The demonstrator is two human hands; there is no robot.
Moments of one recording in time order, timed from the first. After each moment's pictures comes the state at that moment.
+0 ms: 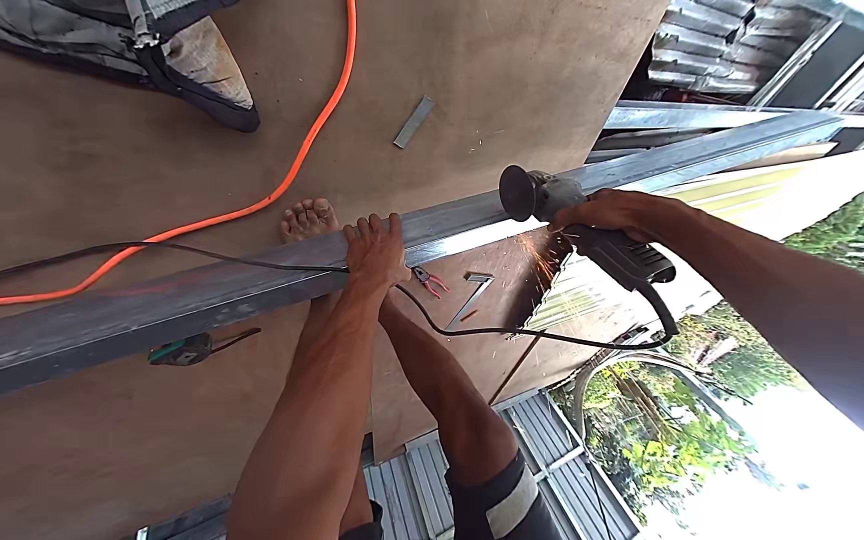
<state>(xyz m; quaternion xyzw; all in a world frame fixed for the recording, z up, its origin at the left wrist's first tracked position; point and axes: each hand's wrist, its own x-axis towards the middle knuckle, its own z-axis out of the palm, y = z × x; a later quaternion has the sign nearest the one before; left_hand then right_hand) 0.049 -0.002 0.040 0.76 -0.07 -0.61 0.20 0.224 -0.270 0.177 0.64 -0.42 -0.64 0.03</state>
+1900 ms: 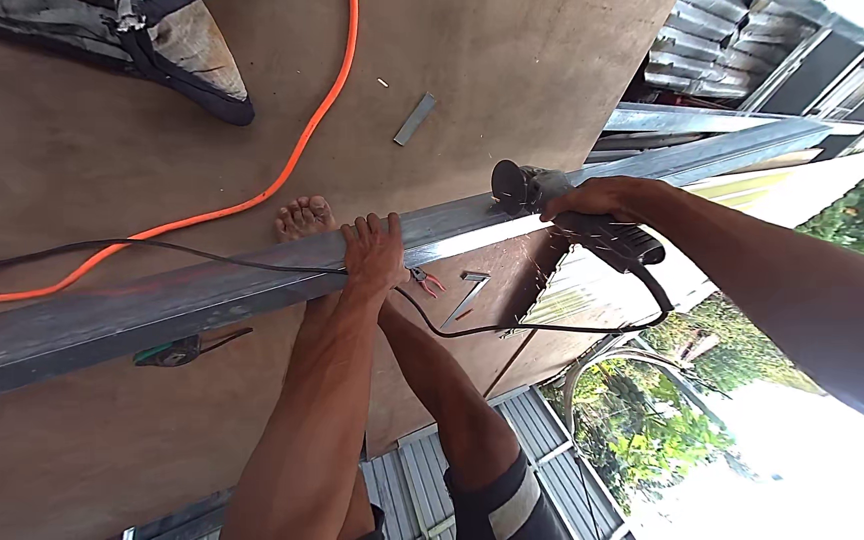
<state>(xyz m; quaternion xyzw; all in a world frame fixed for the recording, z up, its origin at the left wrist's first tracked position) 0.047 -0.002 0.039 0.76 -0.07 -0.61 0.20 0.240 -0.268 0.145 0.61 -0.39 -0.68 0.08</state>
